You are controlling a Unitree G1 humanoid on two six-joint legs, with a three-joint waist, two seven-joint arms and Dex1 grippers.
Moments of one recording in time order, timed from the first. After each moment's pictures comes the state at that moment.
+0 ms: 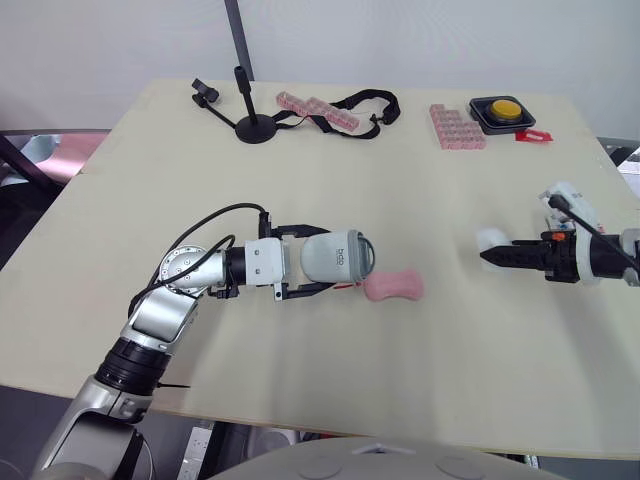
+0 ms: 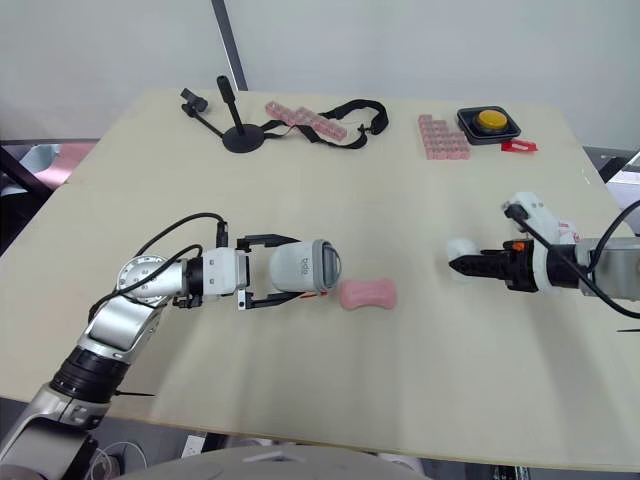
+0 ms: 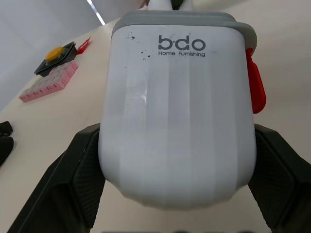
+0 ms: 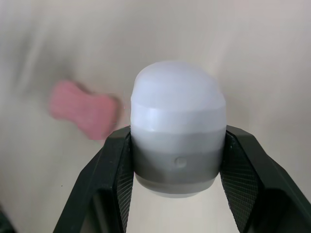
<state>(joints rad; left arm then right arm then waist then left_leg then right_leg) -0.29 0.52 -0.23 -0.10 -0.19 -0.22 -1.04 -0.29 -1.22 -0.01 -0.07 1.14 1.11 0.60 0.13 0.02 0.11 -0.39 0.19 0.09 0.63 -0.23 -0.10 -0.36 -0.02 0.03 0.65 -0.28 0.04</state>
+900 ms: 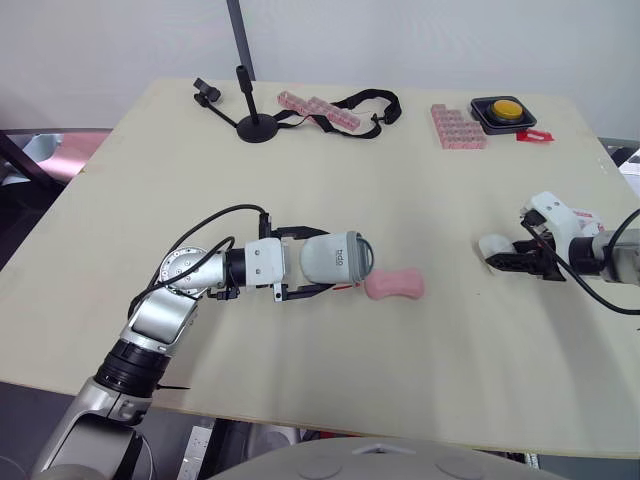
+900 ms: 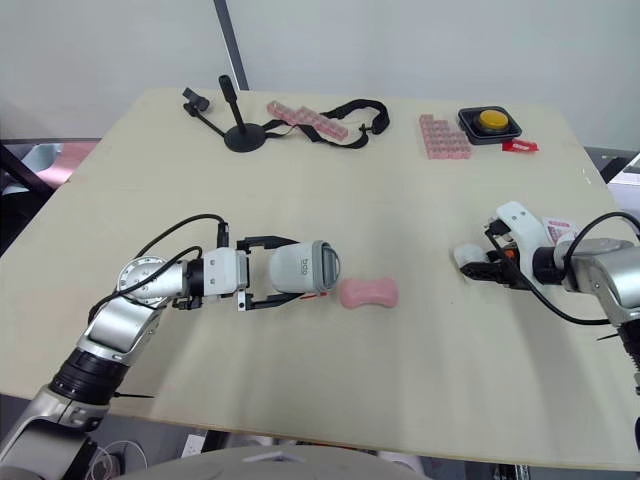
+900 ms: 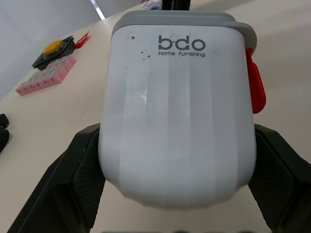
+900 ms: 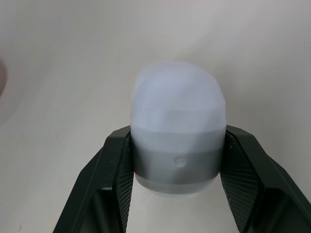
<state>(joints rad) -0.28 0.52 -0.23 -0.11 -0.19 -0.20 -1.04 -0.37 -1.04 0.09 0.07 0.56 0.94 0.82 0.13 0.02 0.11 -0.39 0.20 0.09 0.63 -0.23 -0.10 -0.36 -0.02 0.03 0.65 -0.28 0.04</state>
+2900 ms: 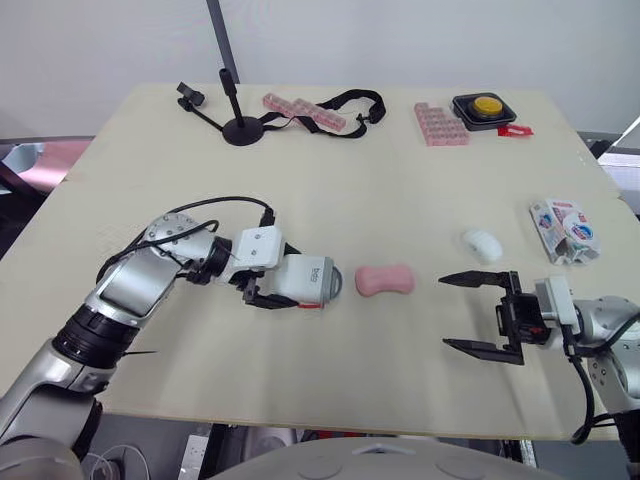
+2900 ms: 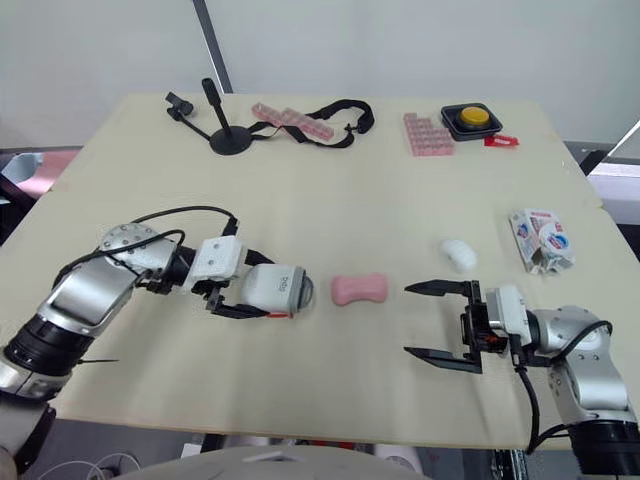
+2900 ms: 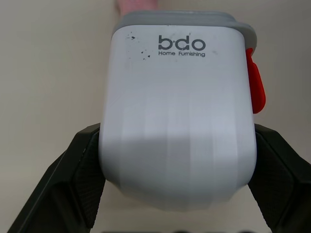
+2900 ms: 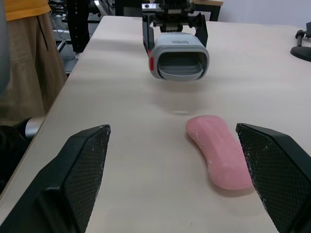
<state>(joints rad) -0.48 0.76 -0.34 -0.22 -0.19 0.32 -1.30 0.07 -0.63 -0.14 -0.05 0.57 -0.18 1.49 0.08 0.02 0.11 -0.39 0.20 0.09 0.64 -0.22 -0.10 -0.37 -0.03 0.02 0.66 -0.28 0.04</state>
